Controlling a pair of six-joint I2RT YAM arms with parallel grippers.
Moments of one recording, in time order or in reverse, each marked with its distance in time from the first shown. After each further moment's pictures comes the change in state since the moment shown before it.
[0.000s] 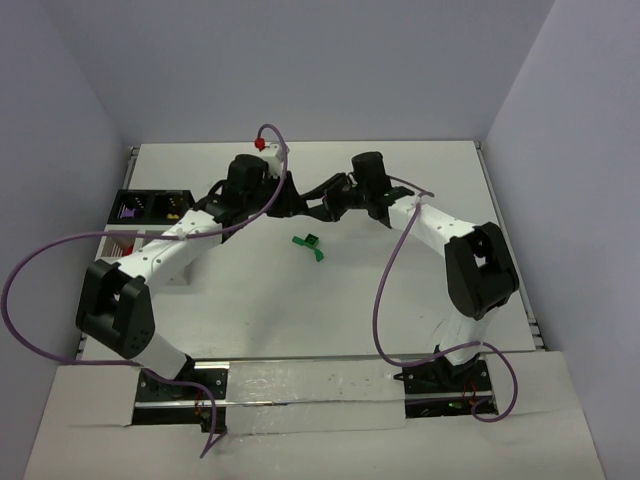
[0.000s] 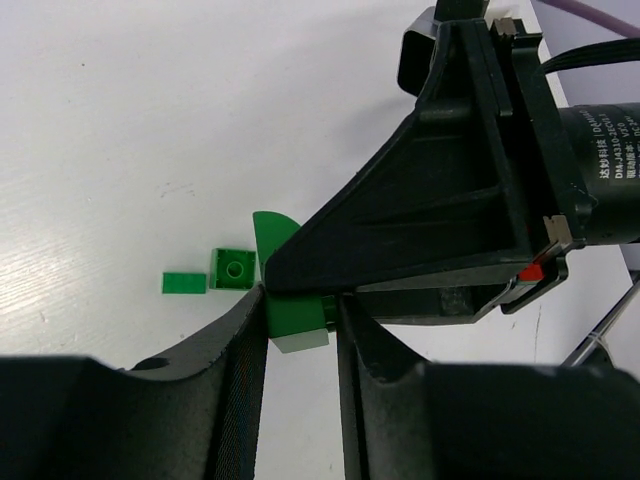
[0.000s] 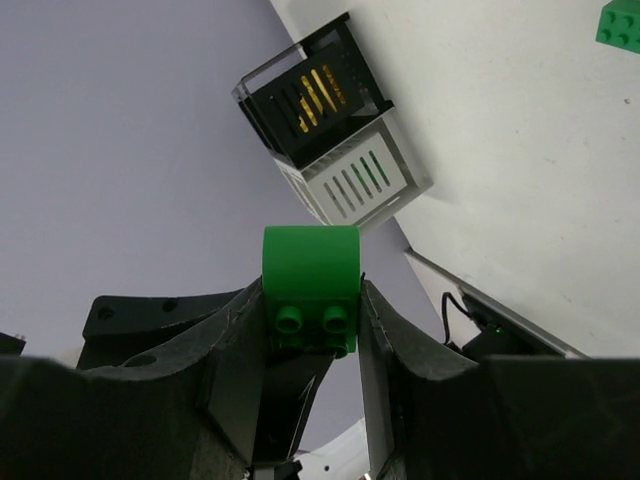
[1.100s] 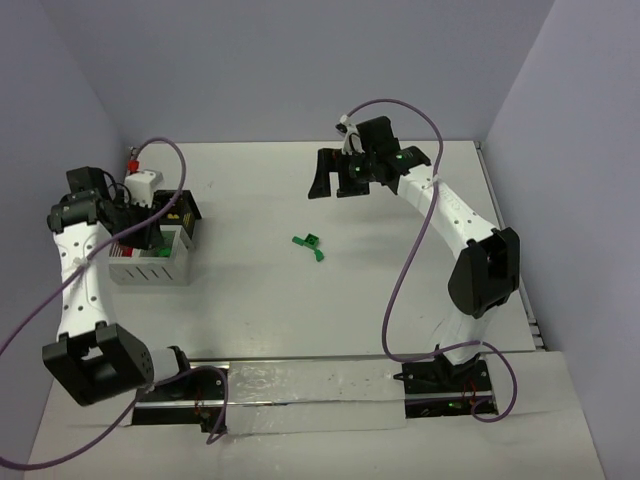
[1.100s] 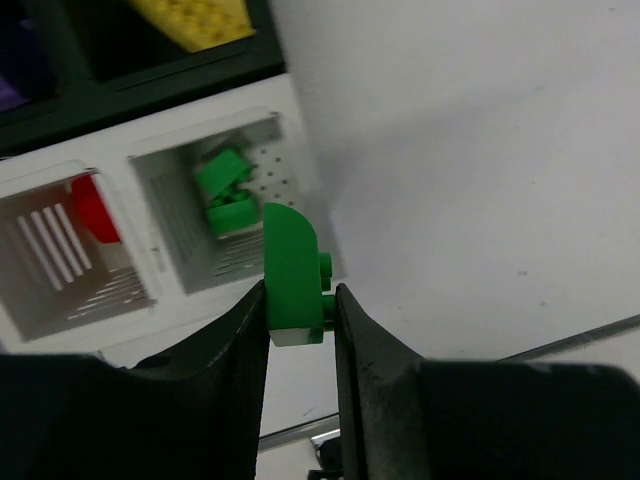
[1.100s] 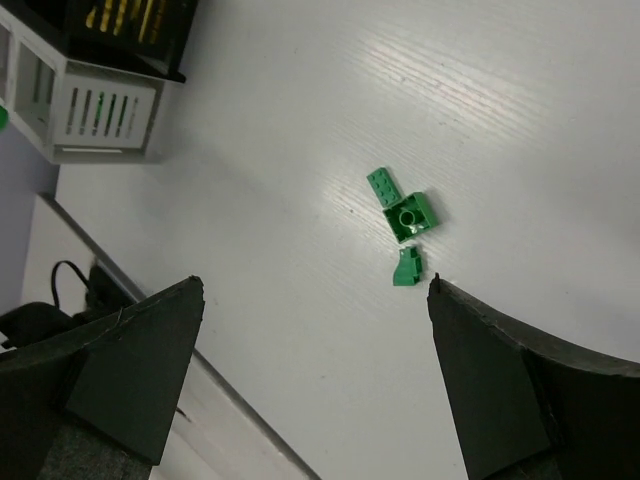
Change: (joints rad) left arm 0.849 -0.272 0.086 -0.926 0.177 0.931; right arm -0.027 0.009 0.416 -0.577 0.140 -1.235
